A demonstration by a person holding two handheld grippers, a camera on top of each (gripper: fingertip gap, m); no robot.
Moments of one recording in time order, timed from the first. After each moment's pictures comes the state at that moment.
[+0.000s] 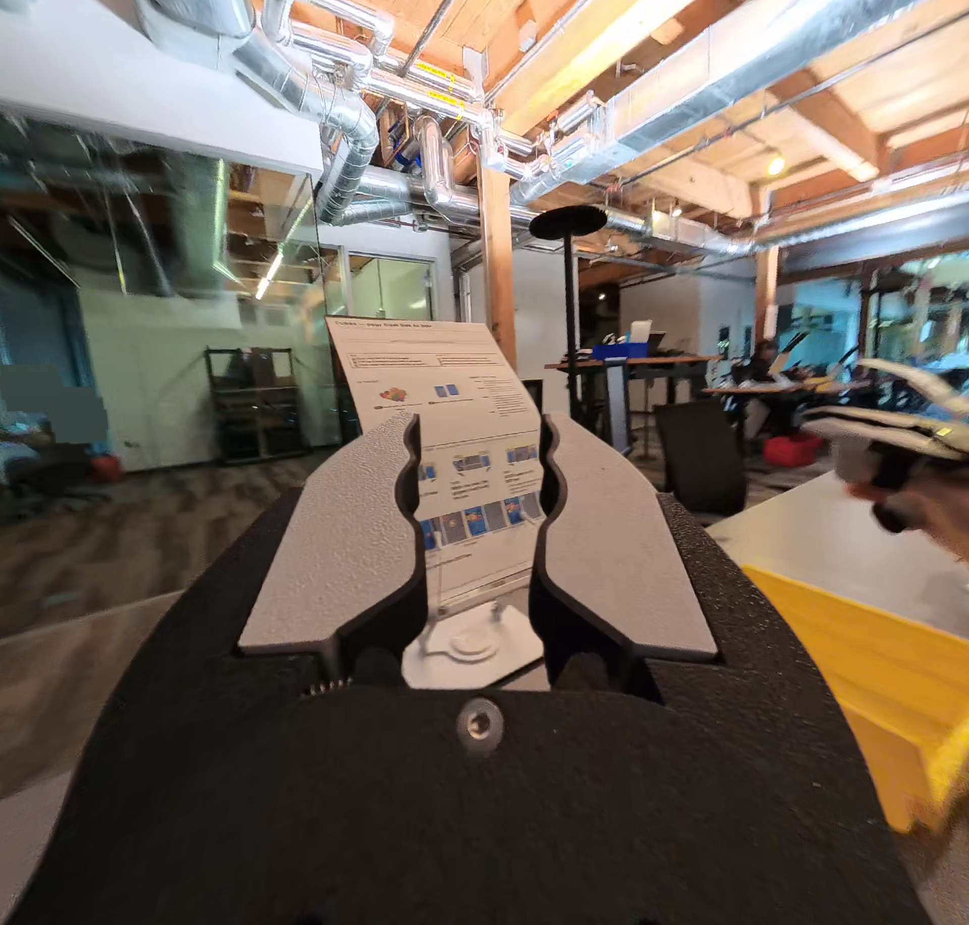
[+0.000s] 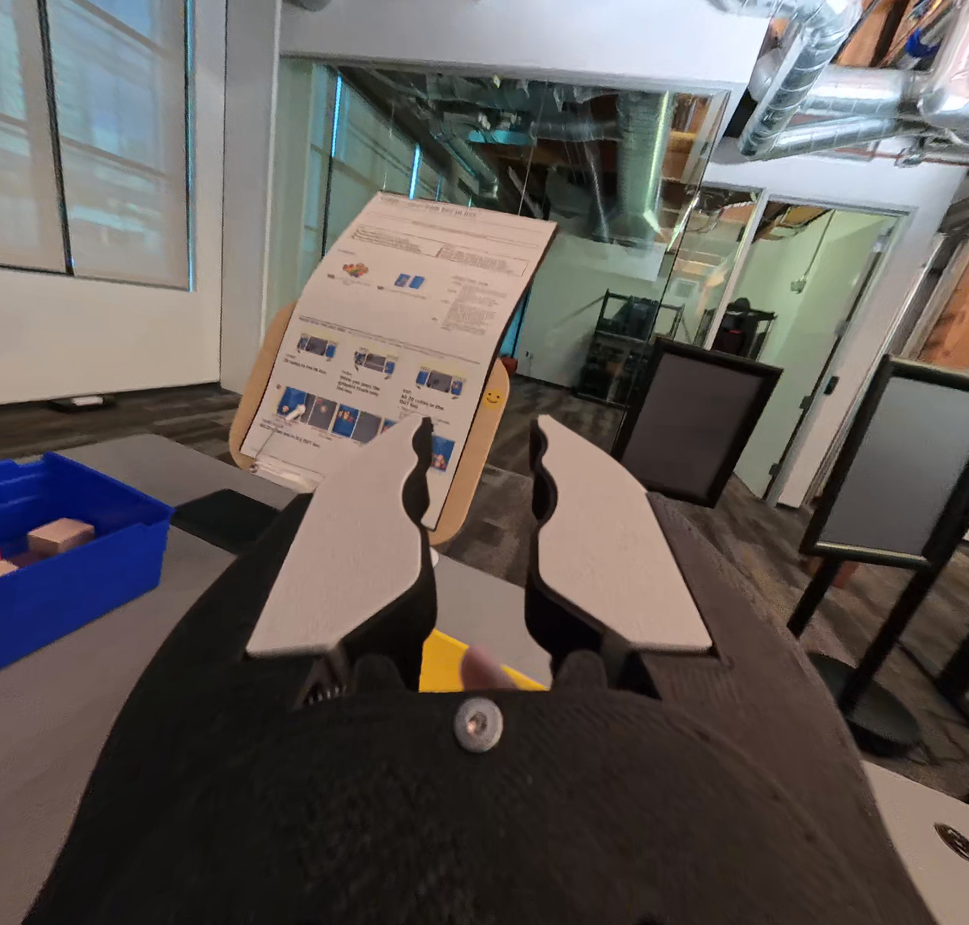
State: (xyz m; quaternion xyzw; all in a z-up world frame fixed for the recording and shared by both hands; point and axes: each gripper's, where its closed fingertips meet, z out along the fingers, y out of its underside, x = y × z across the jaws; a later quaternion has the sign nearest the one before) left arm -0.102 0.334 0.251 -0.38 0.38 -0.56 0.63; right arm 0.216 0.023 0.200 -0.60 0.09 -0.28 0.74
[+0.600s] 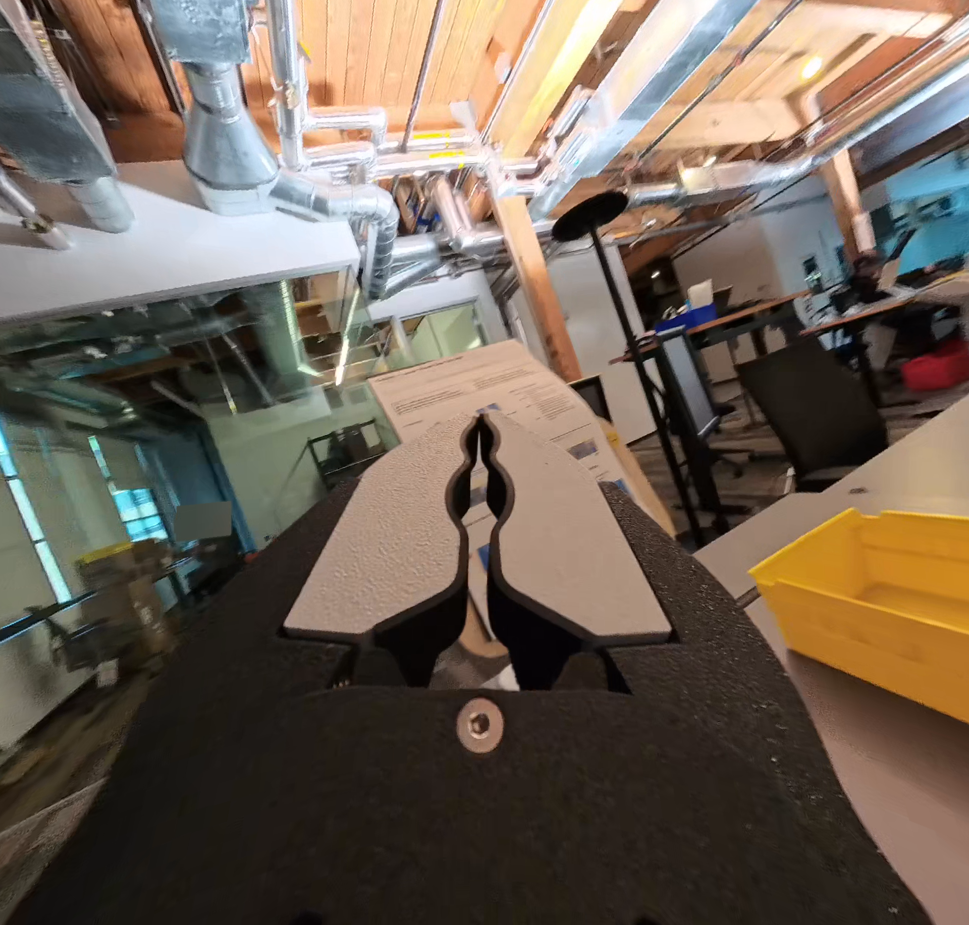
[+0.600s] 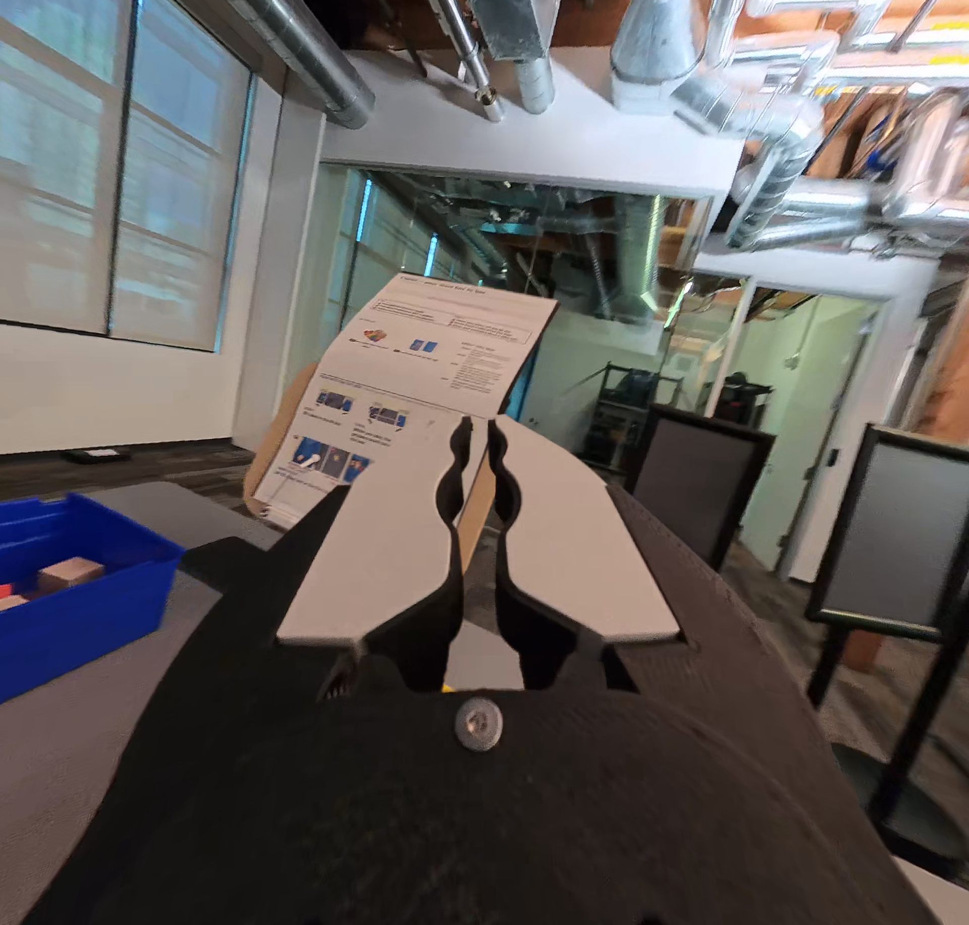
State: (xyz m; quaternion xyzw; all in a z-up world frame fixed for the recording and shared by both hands) left arm -0.104 0.310 0.240 -0.30 0.41 -0.45 0.73; right arm 0.195 0.004 0.215 -0.55 0.05 -0.29 0.79
